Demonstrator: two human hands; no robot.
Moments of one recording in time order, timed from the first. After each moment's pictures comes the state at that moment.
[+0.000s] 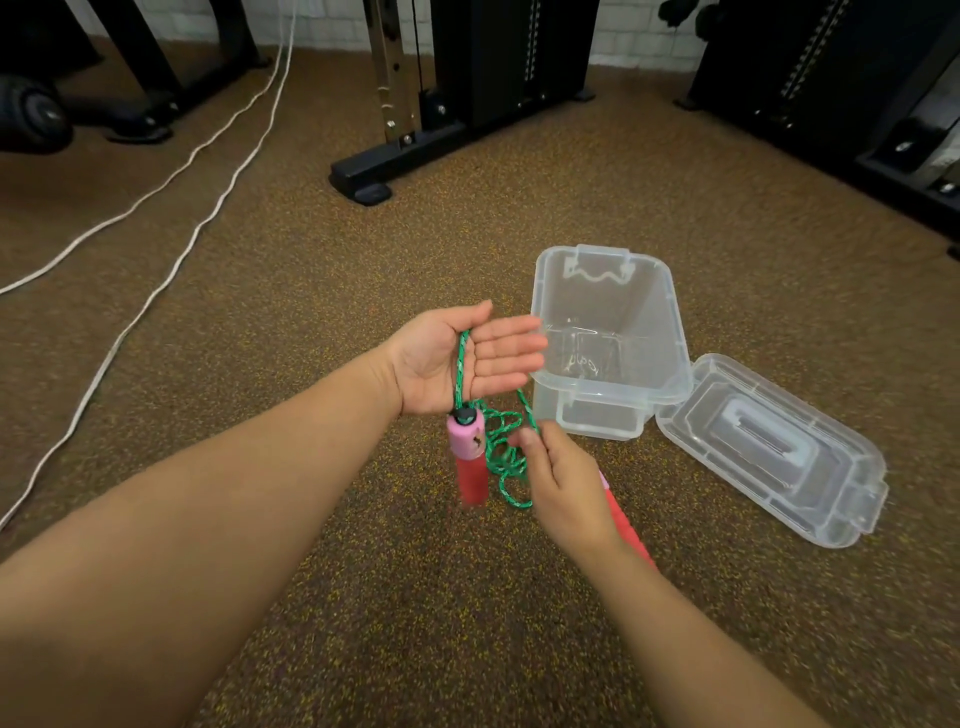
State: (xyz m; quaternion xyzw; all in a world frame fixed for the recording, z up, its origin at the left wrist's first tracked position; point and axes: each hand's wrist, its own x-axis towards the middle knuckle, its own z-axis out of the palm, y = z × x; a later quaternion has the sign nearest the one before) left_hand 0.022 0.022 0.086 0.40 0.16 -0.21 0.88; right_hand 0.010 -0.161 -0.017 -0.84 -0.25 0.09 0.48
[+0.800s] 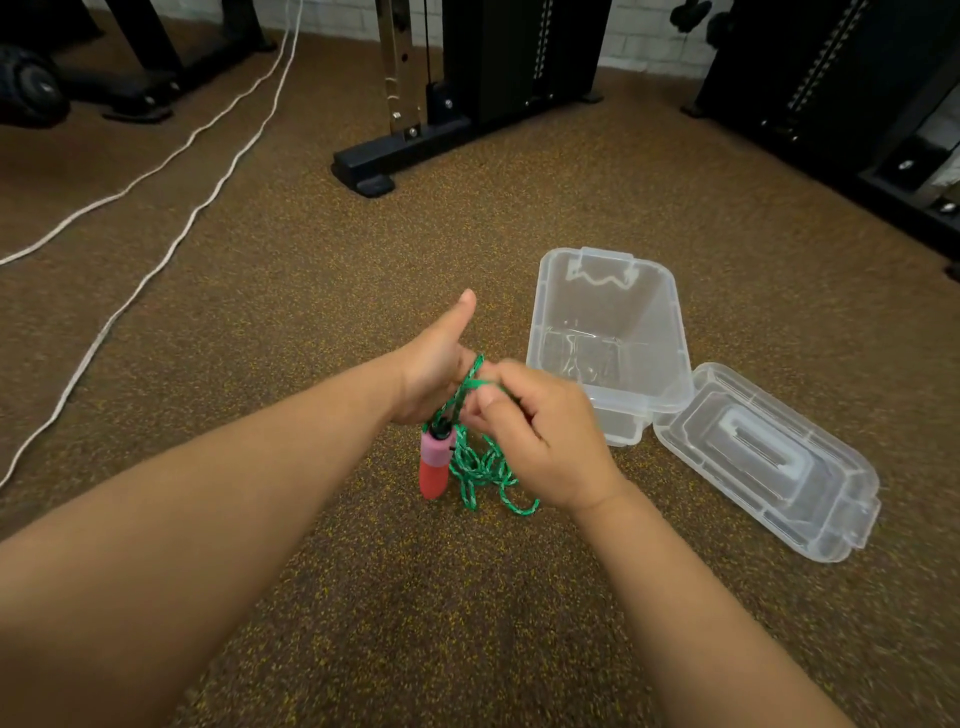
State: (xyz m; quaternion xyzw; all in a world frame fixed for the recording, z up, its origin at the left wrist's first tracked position) left_hand 0.021 0.028 0.062 0.60 0.21 -0.26 0.73; right_hand 0.022 -0.134 0.065 -0.76 -0.43 0.02 0.49
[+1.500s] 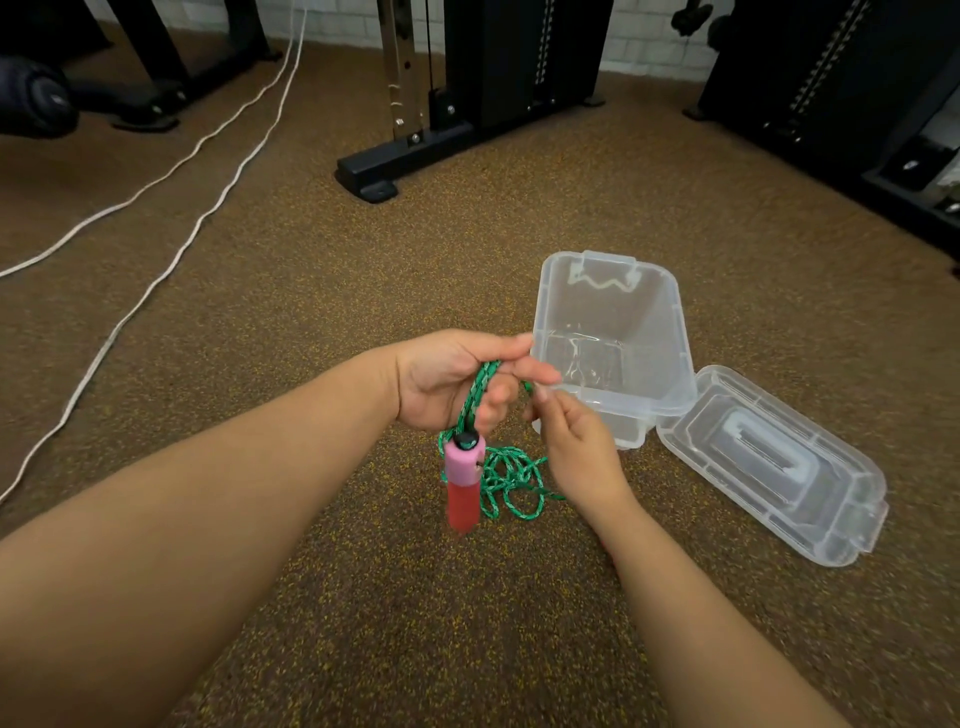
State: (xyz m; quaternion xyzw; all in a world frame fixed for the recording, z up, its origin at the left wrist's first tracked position) left_hand 0.015 0.014 0.093 0.53 0.09 -0.32 0.78; right_hand 0.043 -0.149 0.010 -0.80 -0.19 0.14 0.55
